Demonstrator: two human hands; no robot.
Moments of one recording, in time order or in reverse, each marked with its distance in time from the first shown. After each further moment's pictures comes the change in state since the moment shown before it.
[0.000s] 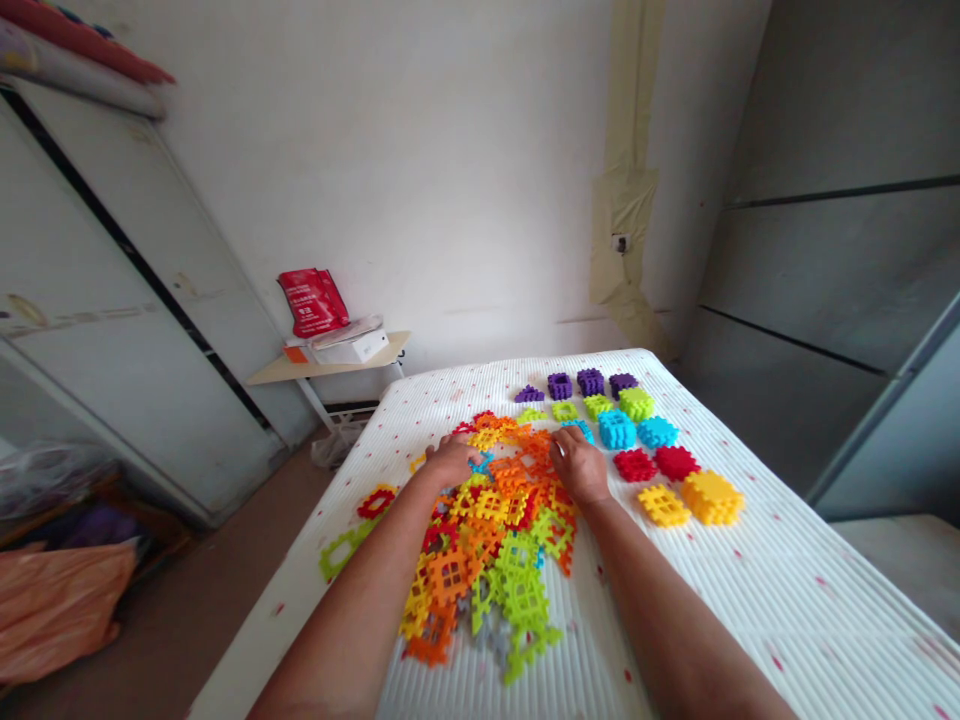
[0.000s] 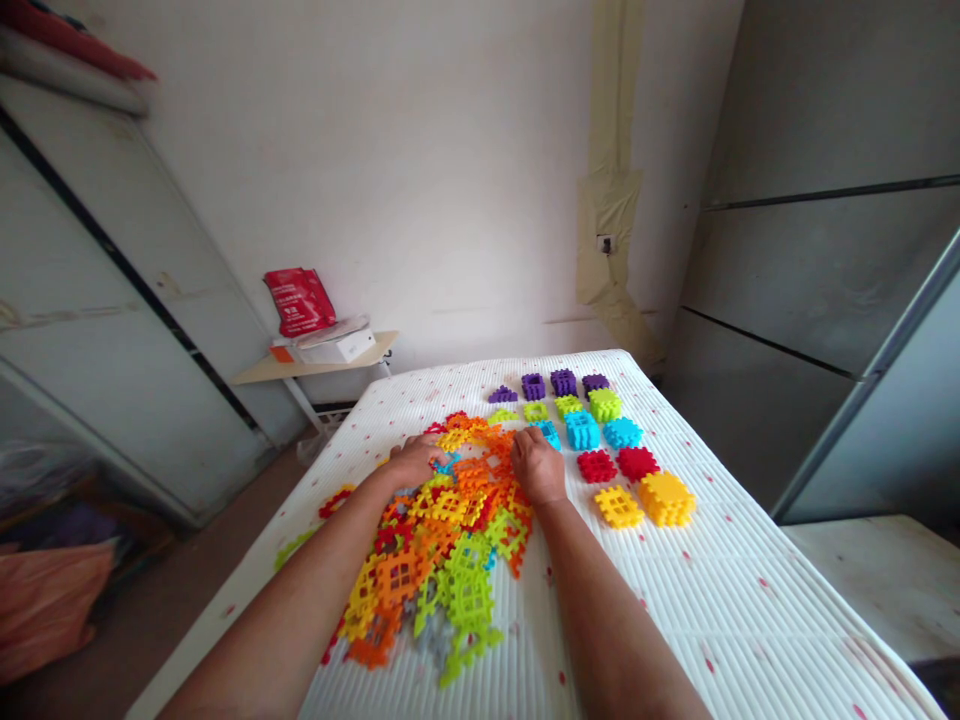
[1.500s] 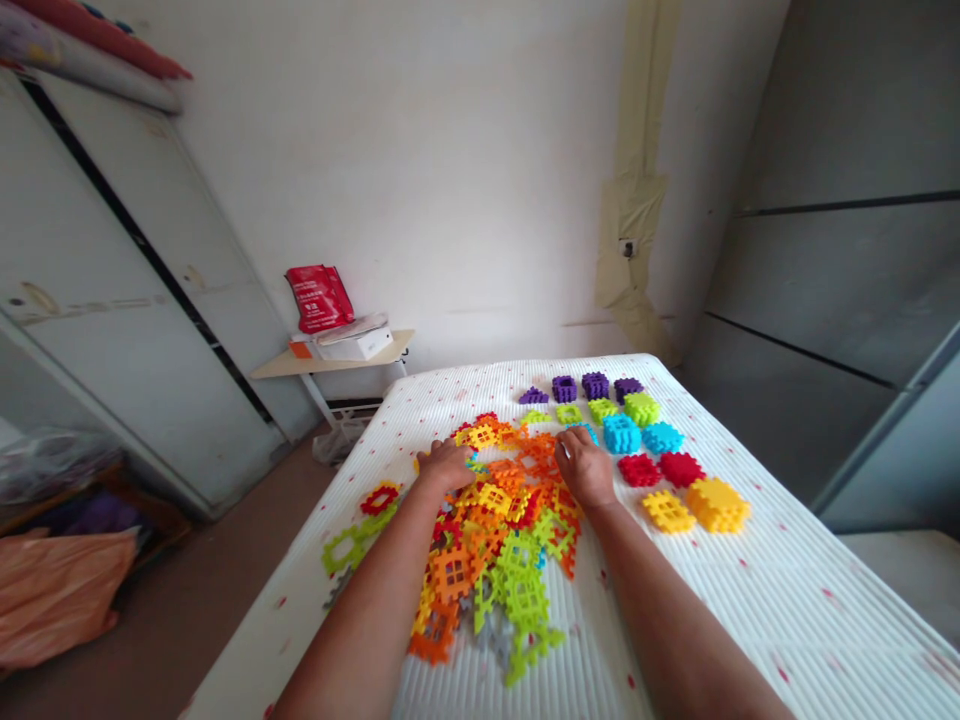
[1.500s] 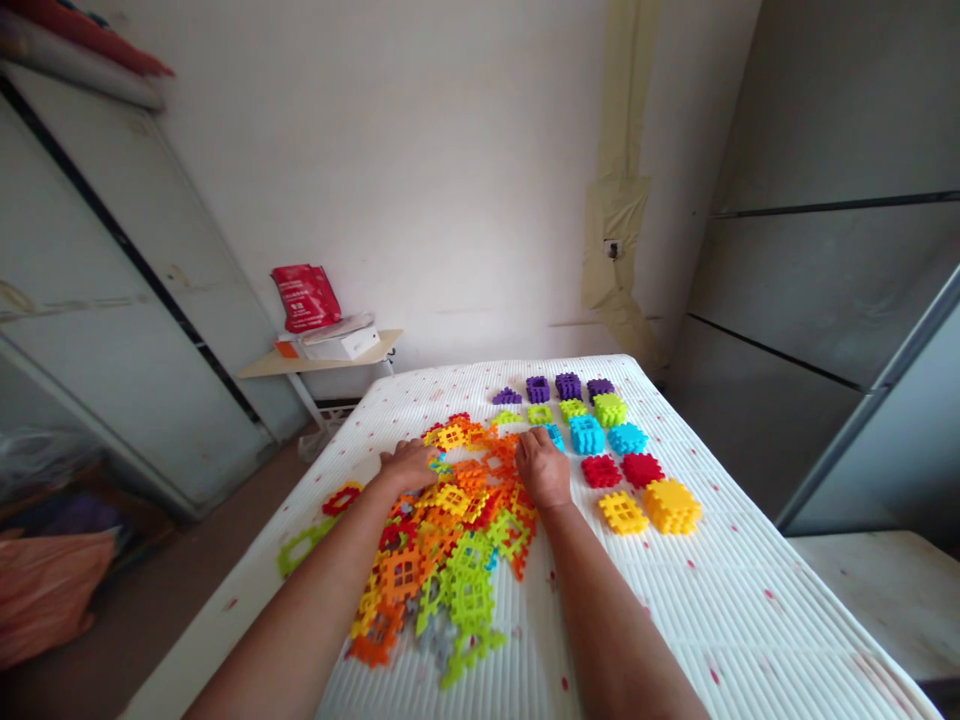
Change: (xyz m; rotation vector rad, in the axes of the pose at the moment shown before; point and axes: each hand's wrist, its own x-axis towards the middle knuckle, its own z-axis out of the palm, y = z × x) left_hand -0.007 -0.005 0.005 0.091 0.082 -0.135; right_hand 0.000 -0.001 -0.003 -0.024 0.056 -0.028
